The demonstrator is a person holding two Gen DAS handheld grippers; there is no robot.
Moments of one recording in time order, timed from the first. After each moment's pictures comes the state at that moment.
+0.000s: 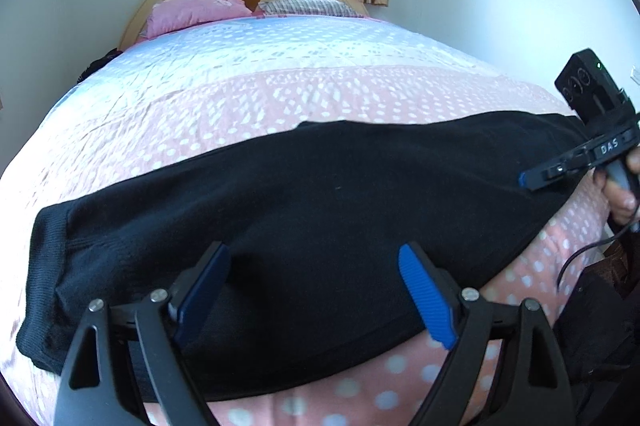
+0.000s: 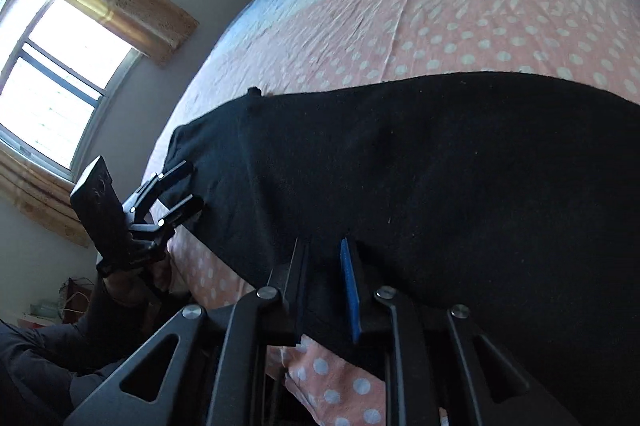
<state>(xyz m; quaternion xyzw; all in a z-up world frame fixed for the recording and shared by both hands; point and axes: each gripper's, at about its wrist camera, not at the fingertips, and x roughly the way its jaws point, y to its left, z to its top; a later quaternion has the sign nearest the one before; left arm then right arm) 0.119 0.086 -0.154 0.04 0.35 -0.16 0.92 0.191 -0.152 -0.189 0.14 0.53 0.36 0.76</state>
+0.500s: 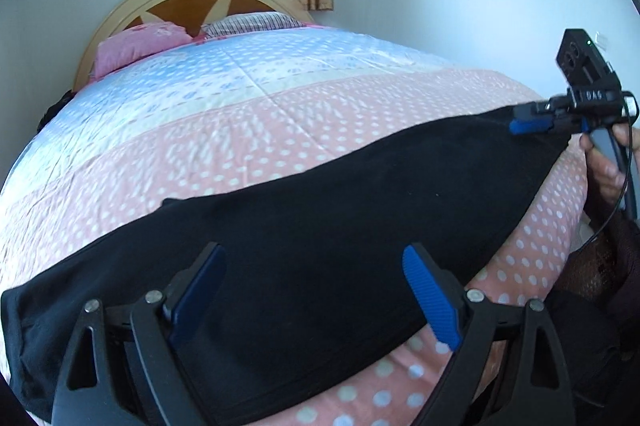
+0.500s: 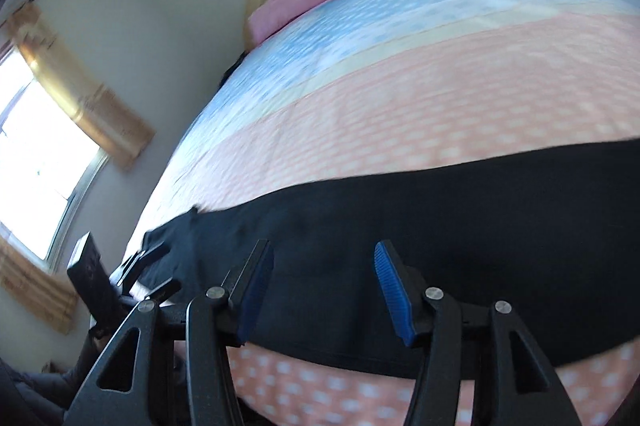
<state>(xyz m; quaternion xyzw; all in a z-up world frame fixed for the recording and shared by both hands) 0.127 -0.006 -0.135 0.09 0.33 -0.23 0.91 0.171 -0.316 -0.147 0.21 0.41 0.20 0.87</state>
